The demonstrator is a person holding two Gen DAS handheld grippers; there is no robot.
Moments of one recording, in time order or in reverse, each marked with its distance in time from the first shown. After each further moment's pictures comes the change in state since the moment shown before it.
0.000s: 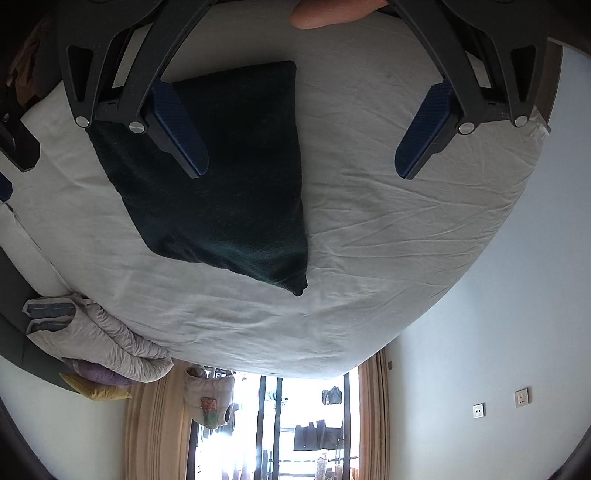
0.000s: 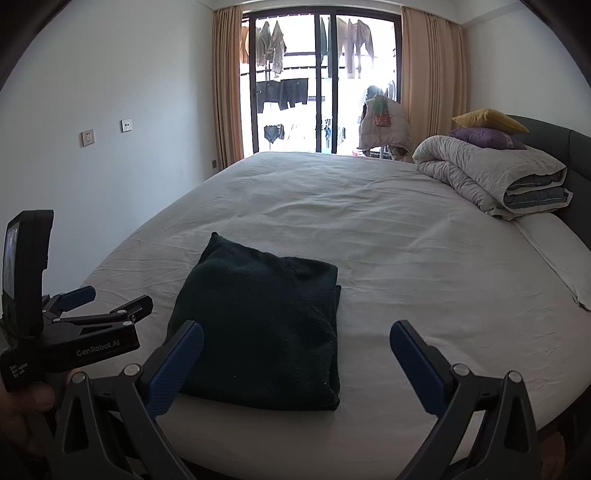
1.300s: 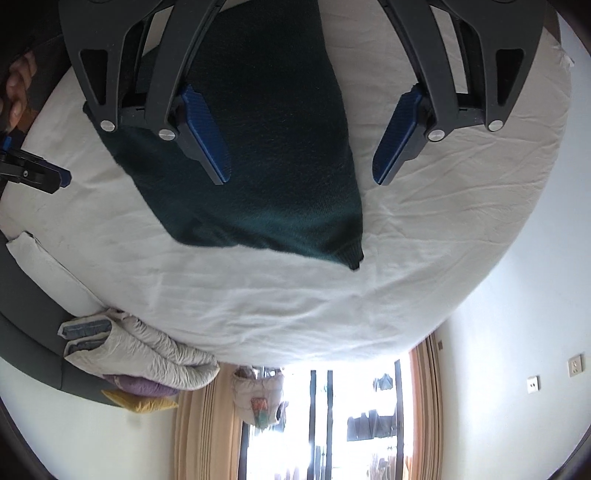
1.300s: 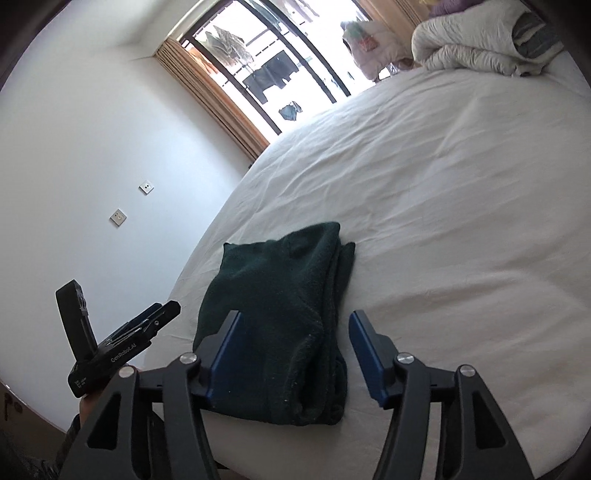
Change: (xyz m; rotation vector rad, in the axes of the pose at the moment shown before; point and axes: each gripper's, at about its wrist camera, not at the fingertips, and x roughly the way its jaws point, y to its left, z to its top) left arm 0.053 -0.027 0.031 0.135 -0.063 -0.147; right arm 0.070 -0.120 -0.029 0.422 0.088 0.415
